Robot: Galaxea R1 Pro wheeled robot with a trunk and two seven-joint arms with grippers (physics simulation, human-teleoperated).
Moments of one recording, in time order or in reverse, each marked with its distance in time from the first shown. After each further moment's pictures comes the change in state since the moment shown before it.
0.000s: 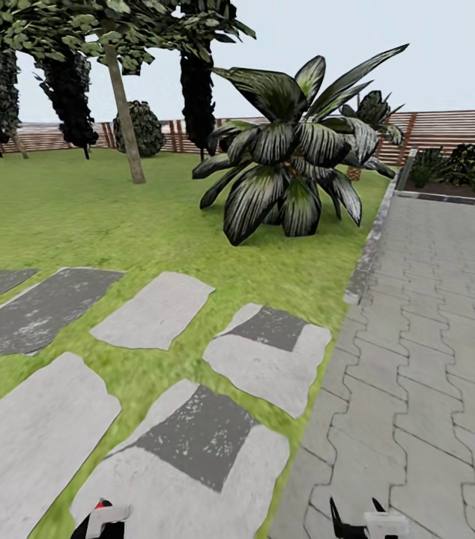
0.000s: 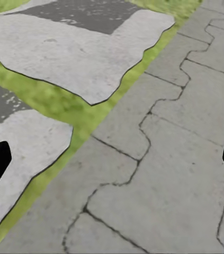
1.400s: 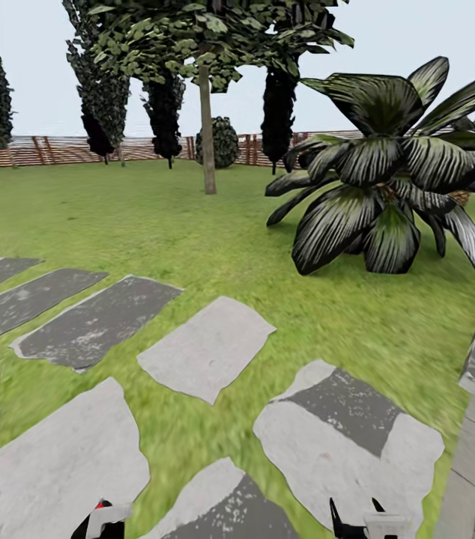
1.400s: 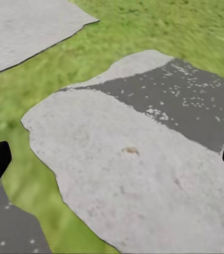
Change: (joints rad) left arm 0.000 0.000 -0.001 0.000 0.001 0.002 0.001; right arm 0.000 0.000 0.001 0.000 0.000 0.000 0.001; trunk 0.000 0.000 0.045
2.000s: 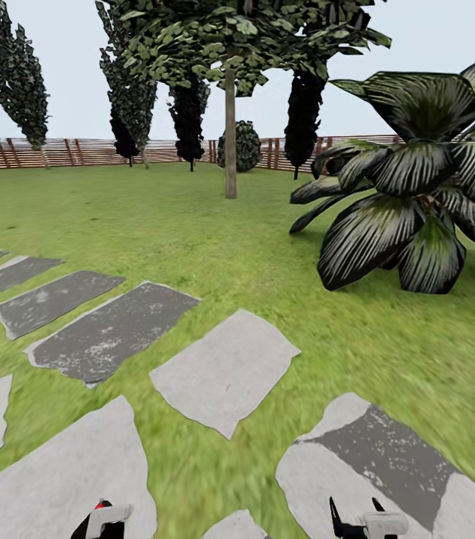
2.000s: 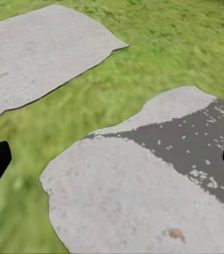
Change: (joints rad) left arm 0.000 0.000 0.001 0.000 0.001 0.000 0.000; right arm 0.000 0.000 0.000 -0.003 0.000 0.000 0.000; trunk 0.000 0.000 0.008
